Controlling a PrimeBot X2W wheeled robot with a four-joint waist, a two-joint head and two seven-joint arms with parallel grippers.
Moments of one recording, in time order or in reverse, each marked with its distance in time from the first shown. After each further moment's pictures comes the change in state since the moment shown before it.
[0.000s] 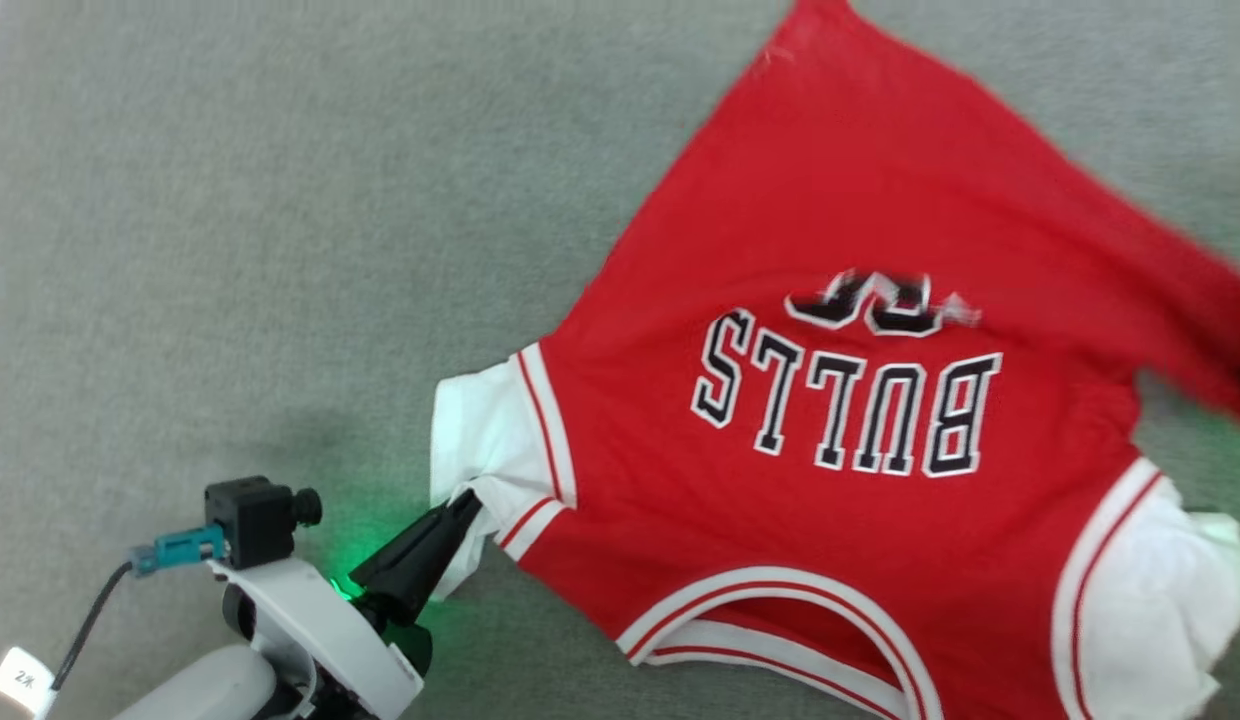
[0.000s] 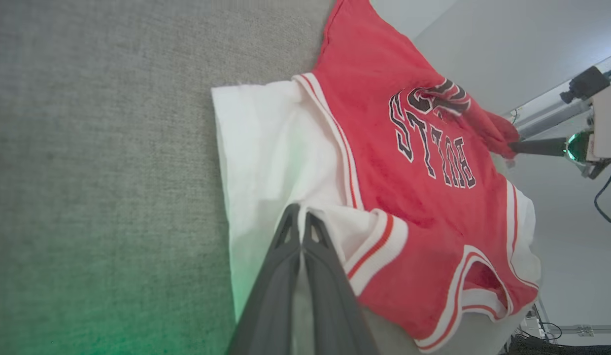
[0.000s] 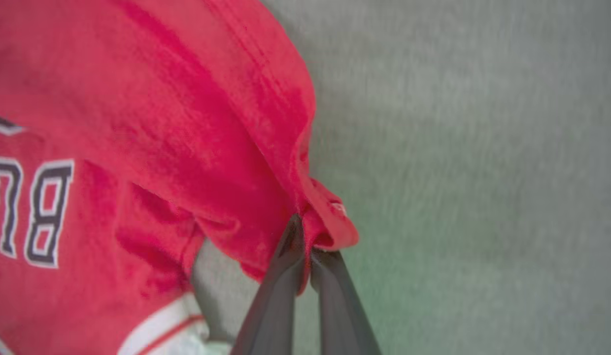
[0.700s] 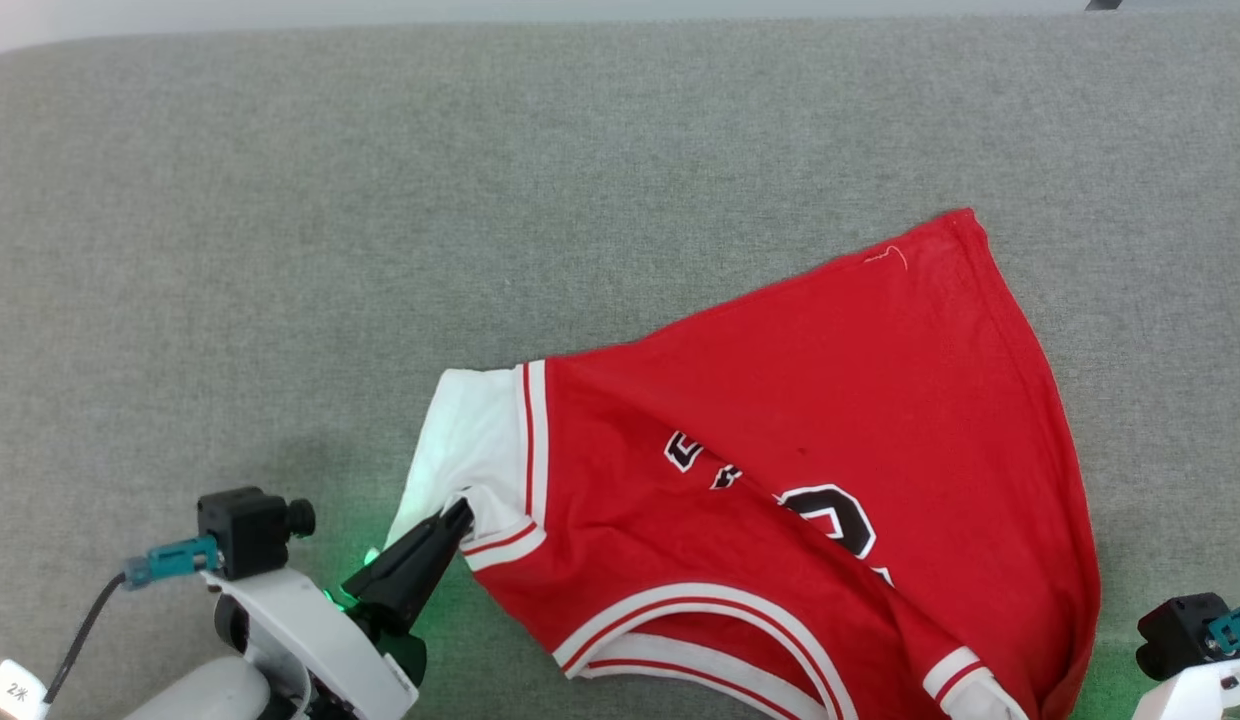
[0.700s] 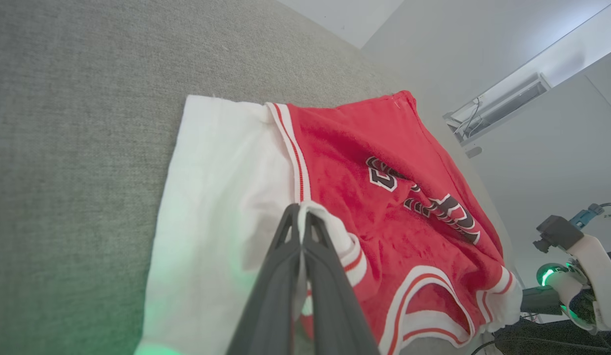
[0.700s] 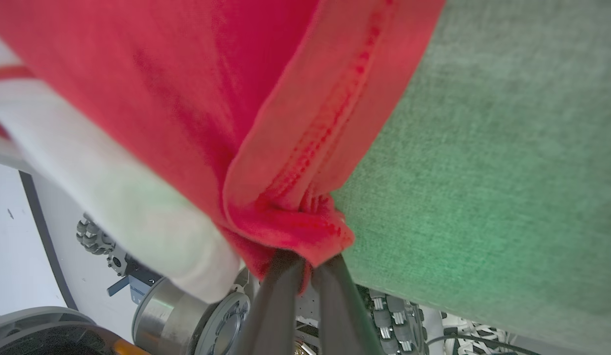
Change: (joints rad) left arm 0.027 0.017 0.014 -0.024 0.002 0.018 0.003; right arm 0.668 0.217 0.030 -0.284 0.032 0.000 -0.078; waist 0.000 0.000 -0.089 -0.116
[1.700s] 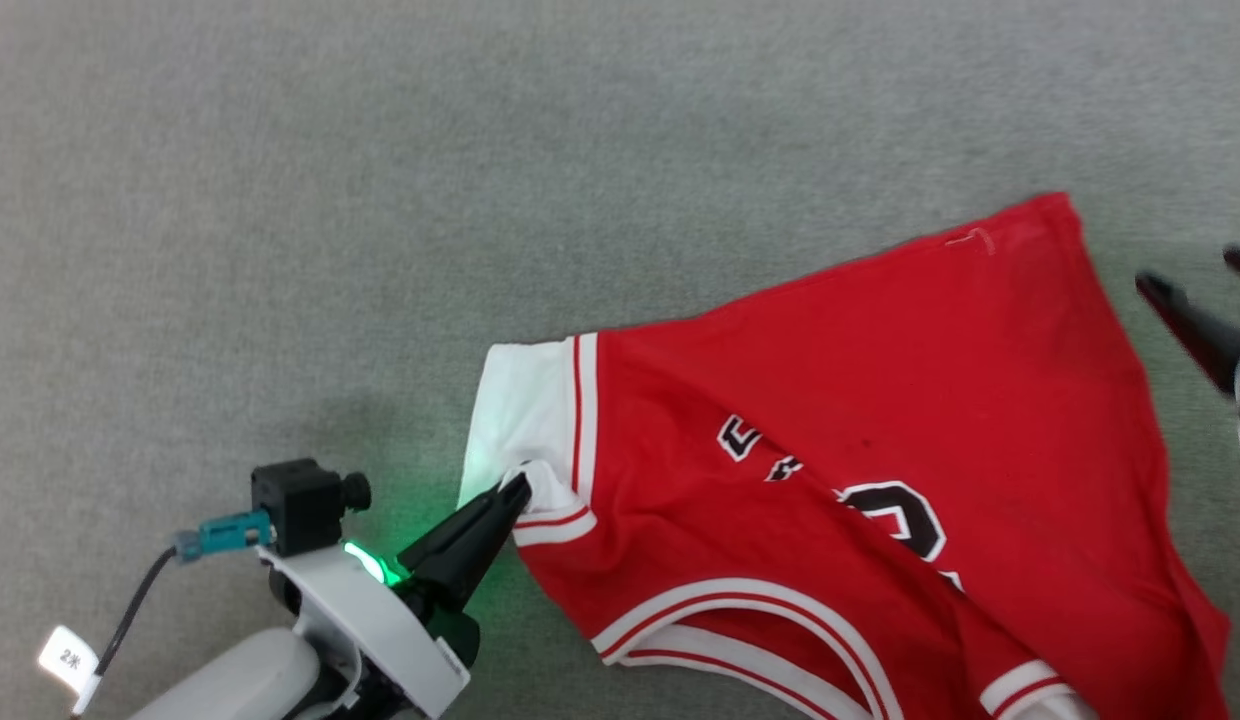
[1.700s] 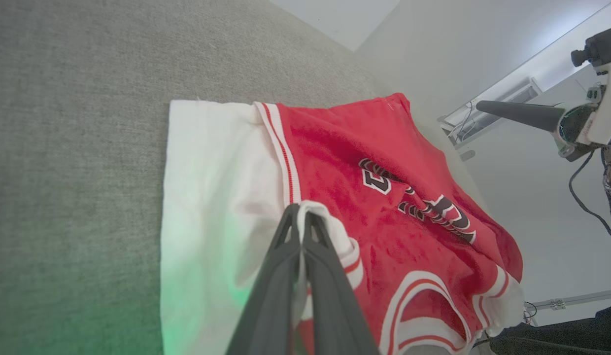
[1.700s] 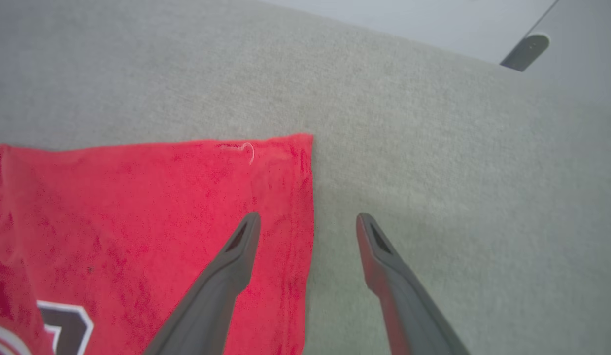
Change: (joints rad) left arm -0.049 -0.060 -0.015 -0.030 0.051 -0.002 0.010; right arm -0.637 -0.144 0.001 0.063 -0.104 0.001 -0.128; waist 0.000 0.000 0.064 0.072
